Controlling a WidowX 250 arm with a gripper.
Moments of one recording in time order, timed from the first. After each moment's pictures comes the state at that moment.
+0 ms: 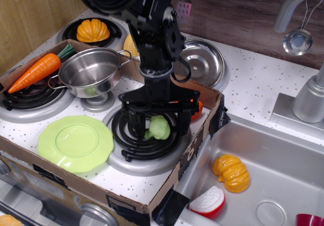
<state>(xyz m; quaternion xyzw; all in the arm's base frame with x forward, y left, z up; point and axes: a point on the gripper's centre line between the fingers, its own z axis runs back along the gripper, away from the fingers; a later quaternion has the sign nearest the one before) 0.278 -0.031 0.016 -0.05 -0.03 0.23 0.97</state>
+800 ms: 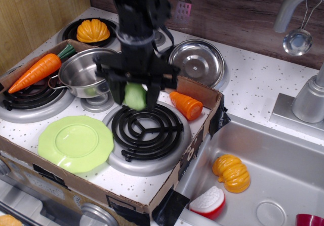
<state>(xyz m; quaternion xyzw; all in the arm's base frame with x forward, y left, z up) 0.270 0.003 0.073 0.03 -0.08 0.15 0.99</state>
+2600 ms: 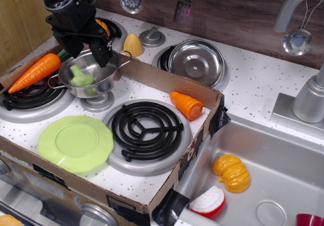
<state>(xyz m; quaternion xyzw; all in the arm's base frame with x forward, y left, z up) 0.319 0.112 0.067 -0.03 -0.17 -0.01 0.98</state>
